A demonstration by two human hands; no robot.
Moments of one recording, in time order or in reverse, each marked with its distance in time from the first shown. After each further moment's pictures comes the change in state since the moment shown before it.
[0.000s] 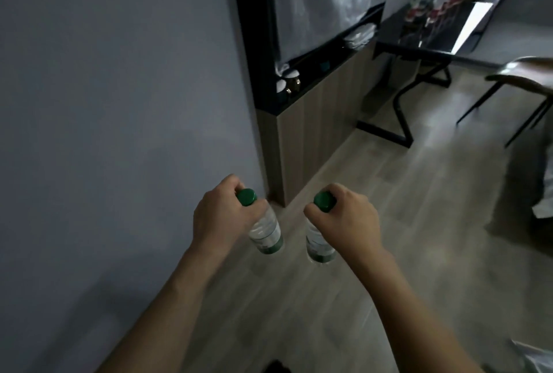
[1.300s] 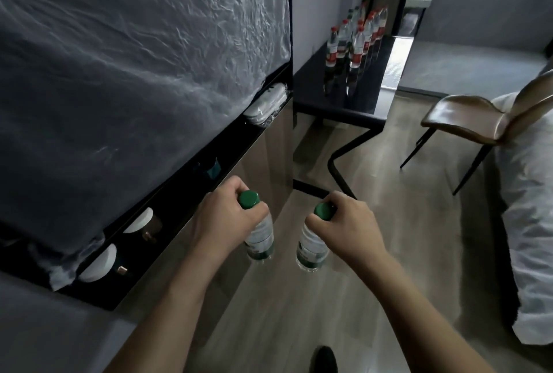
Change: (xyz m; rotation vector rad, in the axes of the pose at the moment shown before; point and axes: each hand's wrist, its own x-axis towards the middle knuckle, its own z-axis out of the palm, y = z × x) left_hand 0.550 0.355 0.391 -0.186 -0.228 0.133; right_hand 0.634 0.323 -0.102 0.025 0.092 0.187
